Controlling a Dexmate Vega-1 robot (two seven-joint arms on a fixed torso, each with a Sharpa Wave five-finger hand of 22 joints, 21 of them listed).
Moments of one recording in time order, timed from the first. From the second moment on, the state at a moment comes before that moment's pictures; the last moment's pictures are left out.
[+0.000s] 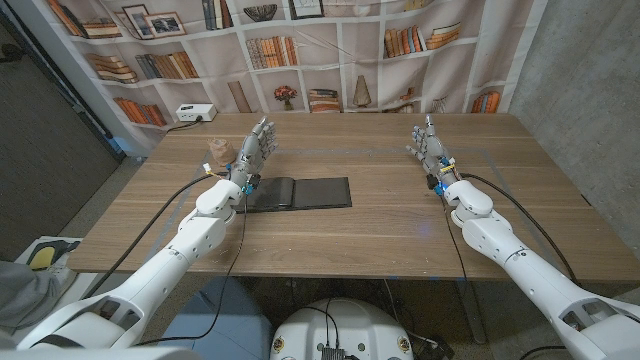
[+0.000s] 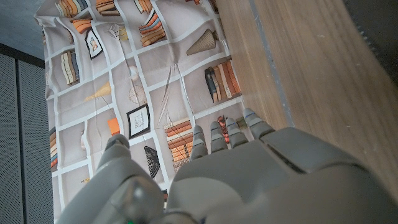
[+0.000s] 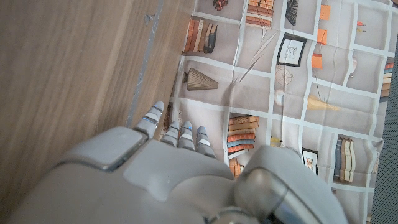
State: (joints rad) left arm 0.83 0.51 0.38 -1.30 -0.64 -0.30 -0.06; left_hand 0.23 -0.03 0.37 -0.14 0.18 0.08 -0.10 0.18 0.18 0.05 0.01 0.21 0.19 0.02 0.02 0.18 0.17 0.07 0.10 0.19 0.17; right arm -0.84 -0.50 -0.37 -1.30 0.66 0.30 0.04; right_hand 0.32 0.07 -0.27 0.07 0.26 -0.01 0.05 0.19 0.19 -0.04 0.08 0.20 0.20 -0.12 0.03 0.20 0.21 0.08 0.14 0.19 0.17
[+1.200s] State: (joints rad) left arm 0.81 0.50 0.38 -1.26 -0.60 -0.36 -0.04; left_hand 0.23 -0.03 0.36 -0.14 0.18 0.03 -0.10 0.17 0.18 -0.01 0.00 0.20 0.19 -0.05 0.00 0.17 0.17 0.05 0.00 0.18 0.17; right arm -0.83 -0.53 -0.39 -1.31 0.60 0.33 0.06; right_hand 0.33 0.04 -0.29 0.06 0.25 -0.09 0.07 0.18 0.19 -0.08 0.09 0.19 0.19 -0.17 0.05 0.19 0.20 0.00 0.13 0.18 0.17
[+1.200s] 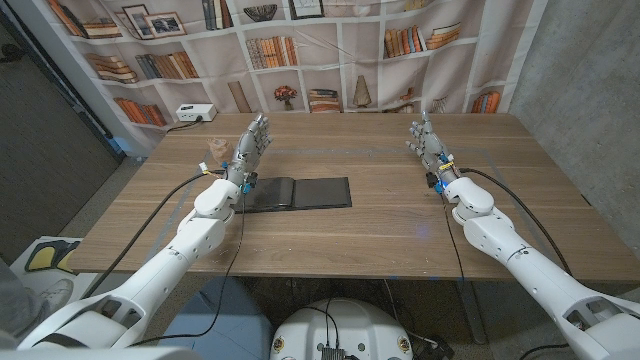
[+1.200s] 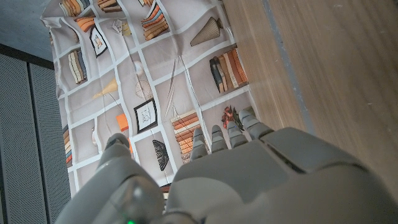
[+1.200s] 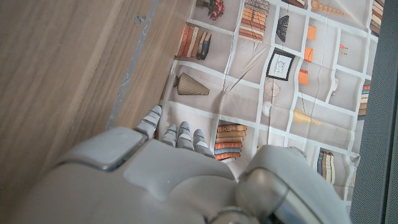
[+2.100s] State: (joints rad) left arm 0.79 0.52 0.41 -1.31 -0.51 -0.36 0.00; left_hand 0.23 -0.03 0.36 -0.14 0.18 0.00 -0.10 0.17 0.18 -0.05 0.00 0.19 0.19 -0.08 0.00 0.17 0.17 0.04 0.01 0.18 0.17; right arm -0.78 -0.55 -0.39 -1.23 0.62 0.33 0.16; right_hand 0.33 0.04 -0.28 0.05 0.25 -0.15 0.08 0.18 0.19 -0.14 0.10 0.18 0.19 -0.17 0.05 0.19 0.20 -0.04 0.13 0.18 0.17
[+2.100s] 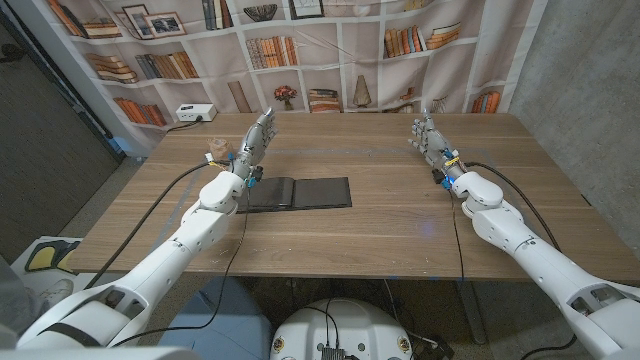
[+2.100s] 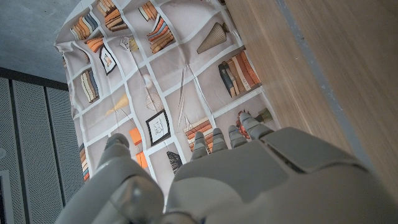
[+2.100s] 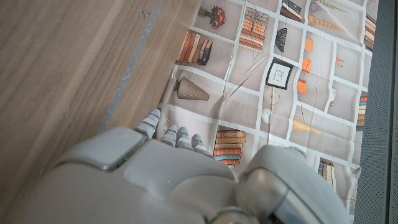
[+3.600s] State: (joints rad) left arm 0.83 0.62 0.38 -1.46 -0.41 -0.25 0.13; left_hand 0.25 -0.03 0.35 -0.14 0.18 -0.01 -0.10 0.18 0.18 -0.04 0.00 0.20 0.19 -0.08 0.00 0.18 0.17 0.03 0.01 0.18 0.17; right arm -0.74 -0.56 -0.39 -1.20 0.63 0.33 0.21; right_hand 0.36 0.05 -0.27 0.04 0.25 -0.14 0.08 0.19 0.19 -0.14 0.10 0.19 0.19 -0.17 0.05 0.19 0.20 -0.03 0.15 0.19 0.17
